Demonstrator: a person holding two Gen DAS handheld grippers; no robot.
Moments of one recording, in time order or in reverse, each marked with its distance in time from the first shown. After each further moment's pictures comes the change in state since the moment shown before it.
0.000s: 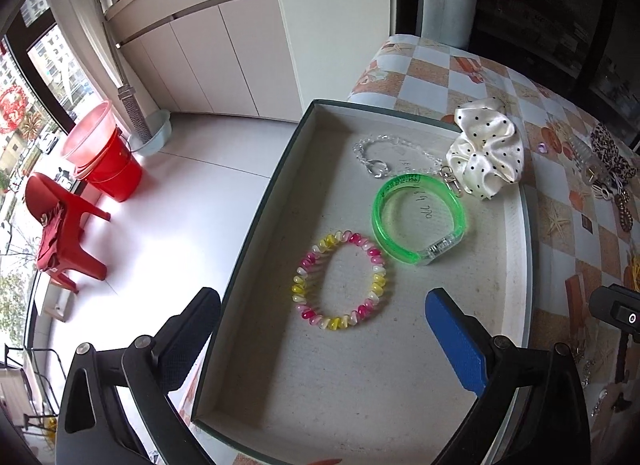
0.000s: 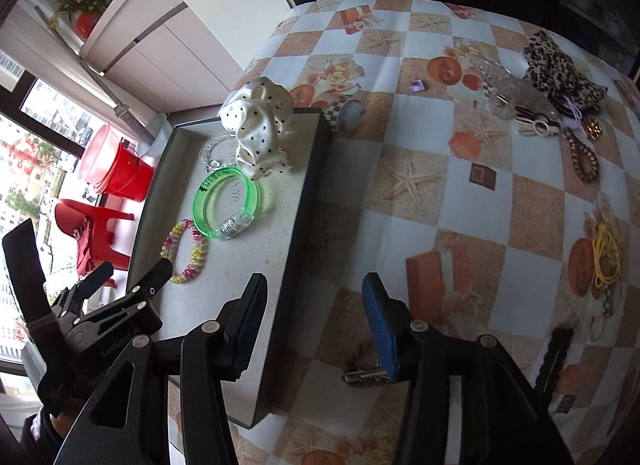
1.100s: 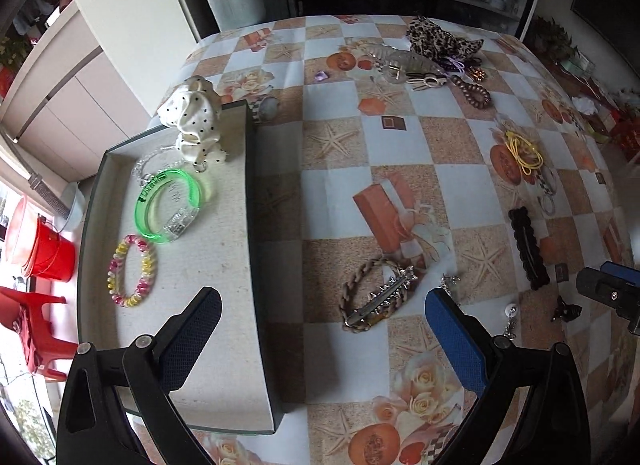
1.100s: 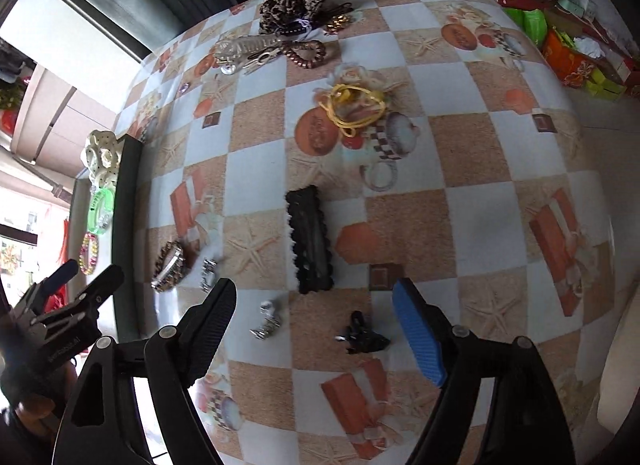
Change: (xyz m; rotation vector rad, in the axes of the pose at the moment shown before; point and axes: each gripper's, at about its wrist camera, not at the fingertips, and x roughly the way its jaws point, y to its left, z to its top) left arm -0.049 -0.170 -0.051 0.391 0.050 -0.221; right arm -0.083 -0.177 -0.116 0.315 -0.056 -0.169
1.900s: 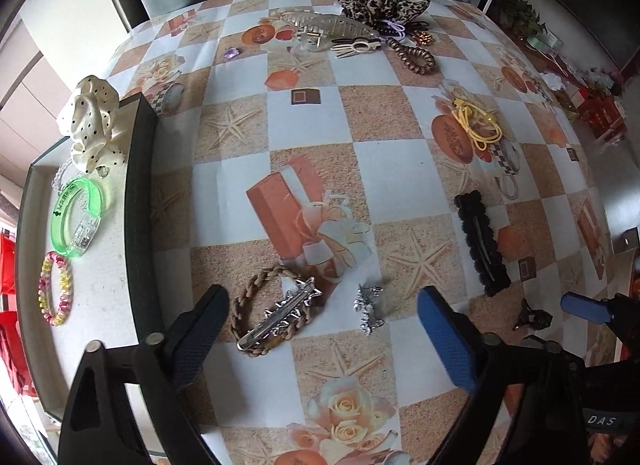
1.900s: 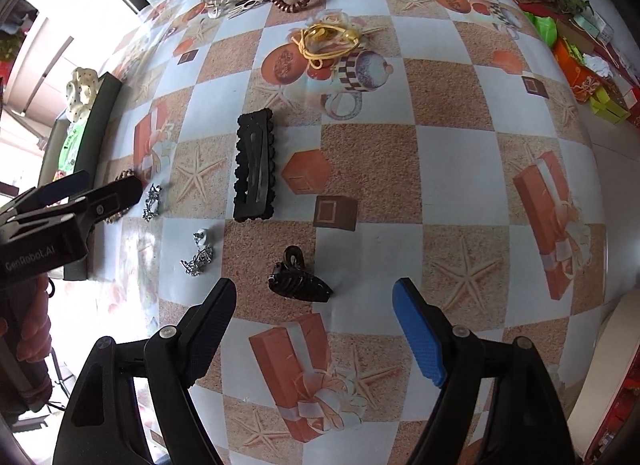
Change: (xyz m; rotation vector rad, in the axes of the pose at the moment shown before) left arm 0.034 -0.050 0.012 0.051 0.084 -0.122; right arm 0.026 -0.018 -0.031 -0.118 0.085 -0.052
